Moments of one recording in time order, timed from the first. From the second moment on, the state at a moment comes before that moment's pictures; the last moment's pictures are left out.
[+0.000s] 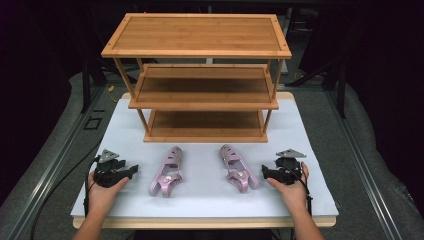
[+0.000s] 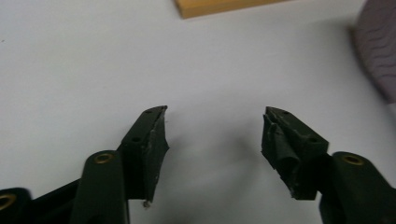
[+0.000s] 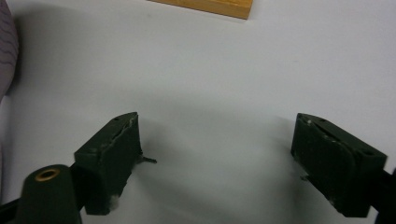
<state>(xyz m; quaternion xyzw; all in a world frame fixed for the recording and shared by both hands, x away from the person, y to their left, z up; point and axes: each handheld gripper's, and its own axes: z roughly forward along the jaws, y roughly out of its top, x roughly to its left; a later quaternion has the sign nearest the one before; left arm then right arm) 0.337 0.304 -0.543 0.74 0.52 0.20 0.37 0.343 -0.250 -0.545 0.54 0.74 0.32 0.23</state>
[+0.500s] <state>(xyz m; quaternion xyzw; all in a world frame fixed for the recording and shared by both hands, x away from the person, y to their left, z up) 0.308 0.276 -0.516 0.77 0.46 0.21 0.39 0.319 -0.243 -0.523 0.51 0.72 0.37 0.28</state>
